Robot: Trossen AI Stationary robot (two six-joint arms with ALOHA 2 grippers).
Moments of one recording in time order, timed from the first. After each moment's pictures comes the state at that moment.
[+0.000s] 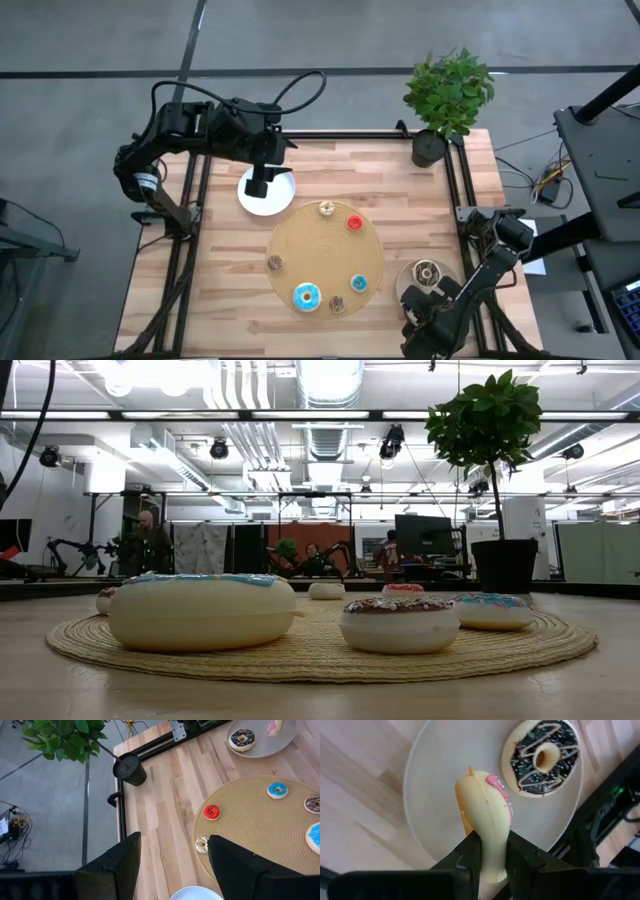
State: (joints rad) left arm 0.05 1.62 2.35 -1.41 -0.16 0.45; right arm 0.90 1.98 1.58 -1.50 -0.01 1.66
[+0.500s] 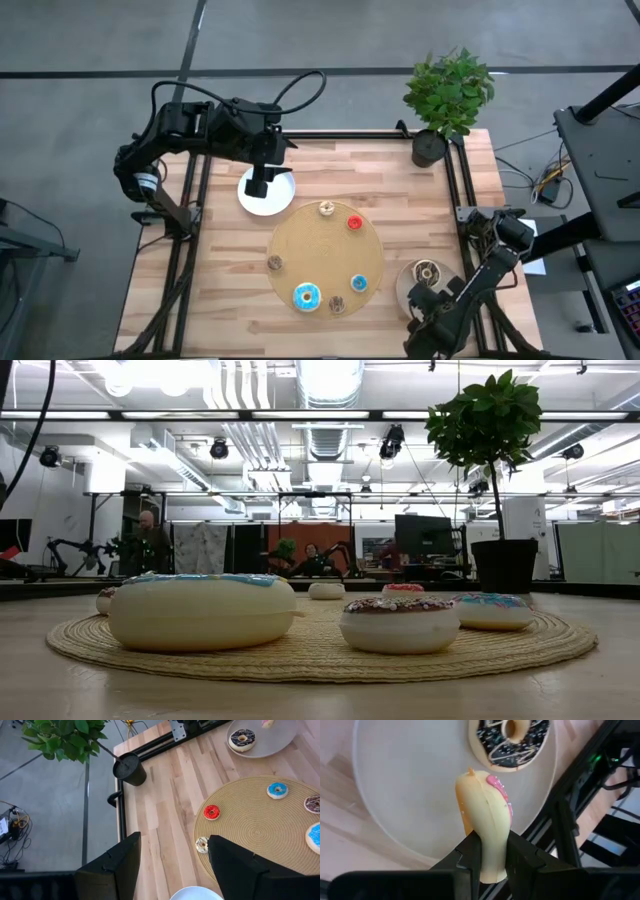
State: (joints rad) left arm 0.05 1.62 2.35 -1.41 -0.16 0.45; right arm 0.91 1.98 1.57 -1.57 -0.11 1.73
